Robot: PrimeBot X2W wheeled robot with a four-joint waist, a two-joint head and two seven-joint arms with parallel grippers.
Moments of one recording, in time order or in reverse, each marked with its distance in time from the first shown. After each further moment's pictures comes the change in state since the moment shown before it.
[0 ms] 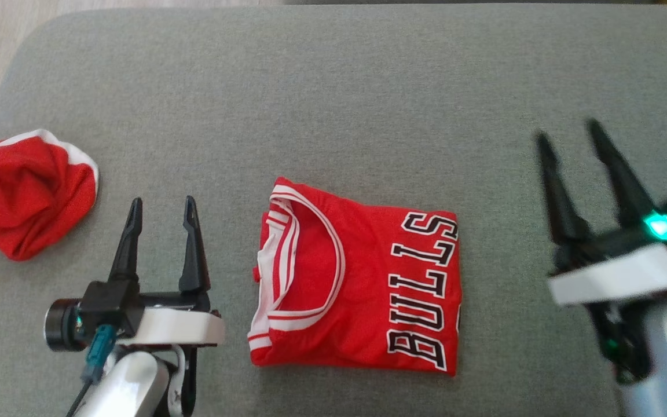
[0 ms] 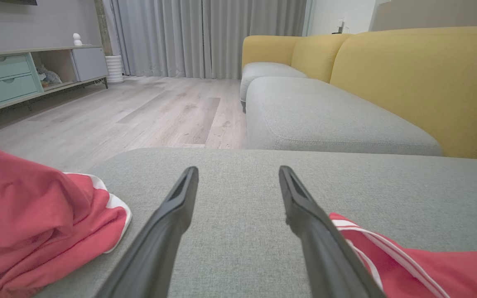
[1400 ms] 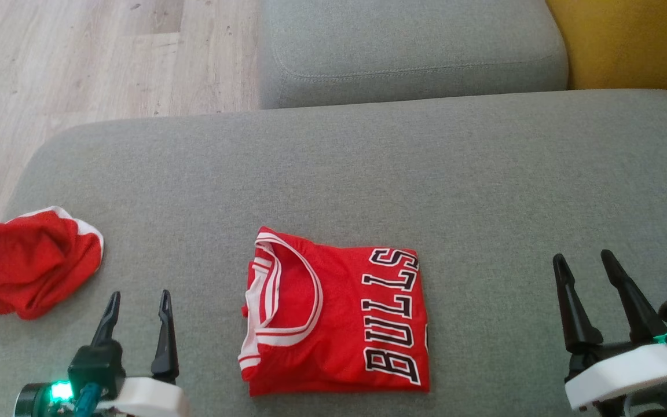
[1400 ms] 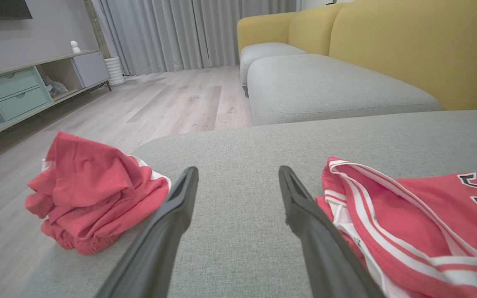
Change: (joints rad) left arm 0.209 0.132 -0.014 -0.004 -0.009 0.048 0.108; right arm 0.386 0.087 -0.166 -0.108 -0.069 0.000 0.139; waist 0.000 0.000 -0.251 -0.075
